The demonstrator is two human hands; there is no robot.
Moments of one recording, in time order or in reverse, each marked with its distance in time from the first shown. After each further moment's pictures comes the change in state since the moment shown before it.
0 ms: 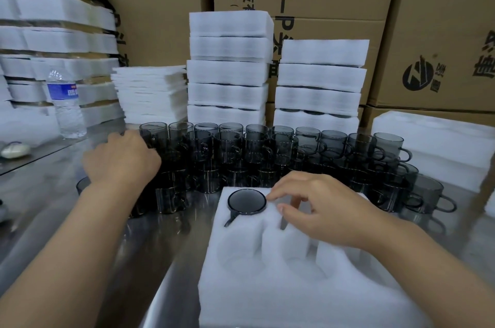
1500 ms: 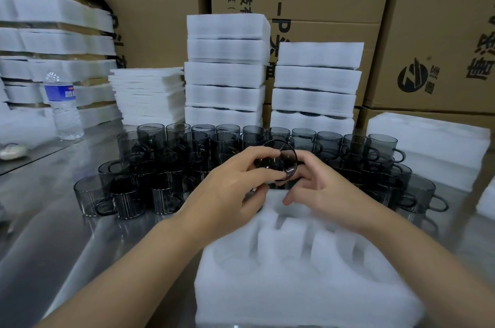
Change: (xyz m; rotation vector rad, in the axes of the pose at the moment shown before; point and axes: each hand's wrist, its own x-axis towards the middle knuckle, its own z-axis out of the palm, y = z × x) left_hand -0.089 0.065 0.011 -0.775 0.128 1.216; right_hand 0.004 0.011 -0.003 0.626 0.114 0.180
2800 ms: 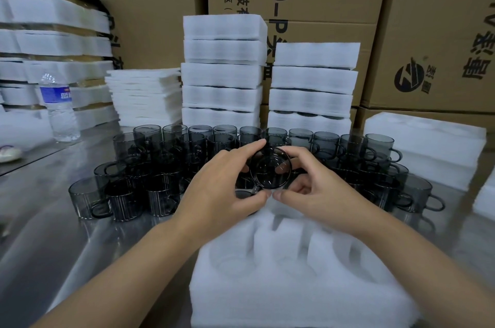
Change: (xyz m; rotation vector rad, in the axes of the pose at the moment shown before) left_hand -0.005 -0.006 0.006 0.016 0.059 -0.275; right_hand 0.004 0.008 0.002 -0.059 0.065 -0.112
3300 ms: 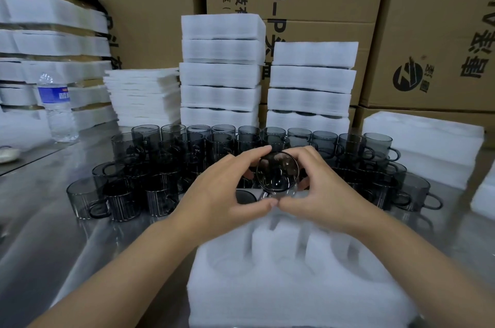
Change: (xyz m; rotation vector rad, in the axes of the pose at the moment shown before) left_hand -0.001 0.002 -0.003 -0.100 -0.168 -0.048; right_hand -0.003 -0.007 -0.002 -0.142 0.046 -0.052
